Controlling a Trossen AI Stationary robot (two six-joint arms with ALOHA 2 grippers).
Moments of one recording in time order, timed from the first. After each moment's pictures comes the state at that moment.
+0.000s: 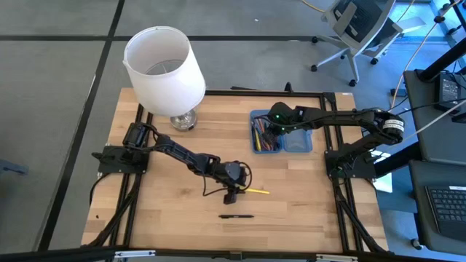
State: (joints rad) left arm -0.18 2.00 1.09 0.18 0.09 -0.25; right arm -0.39 1.46 0.81 -0.36 -0.01 0.42
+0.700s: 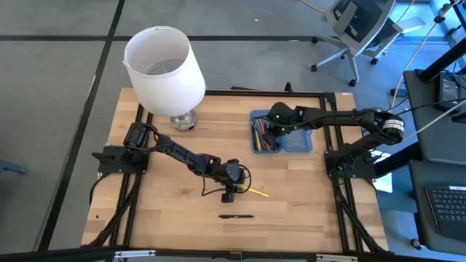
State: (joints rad) left arm -0.19 2.01 1.09 0.09 0.01 -0.14; right arm -0.39 1.46 0.81 -0.36 -0.06 0.42
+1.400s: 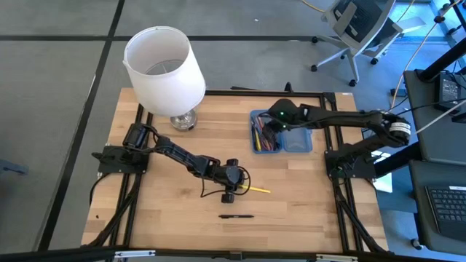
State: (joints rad) left arm -0.21 2.01 1.09 0.09 -0.07 -0.13; right arm -0.38 1.37 0.82 -0.28 -0.05 0.37
